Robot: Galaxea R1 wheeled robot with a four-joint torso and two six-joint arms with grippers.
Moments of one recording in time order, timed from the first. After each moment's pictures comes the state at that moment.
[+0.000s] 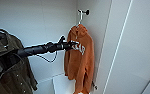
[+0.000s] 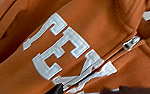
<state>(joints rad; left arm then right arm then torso) -0.05 2.57 -1.65 0.13 0.18 -1.03 -1.54 3.04 -2.71 -0.02 0.02 0.04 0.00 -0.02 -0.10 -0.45</state>
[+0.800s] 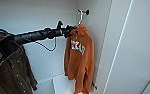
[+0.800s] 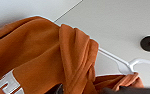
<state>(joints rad) -0.24 2.62 -1.78 0.12 0.18 -1.21 -1.55 3.06 -2.72 -0.01 0.02 0.04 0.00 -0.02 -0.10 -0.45</state>
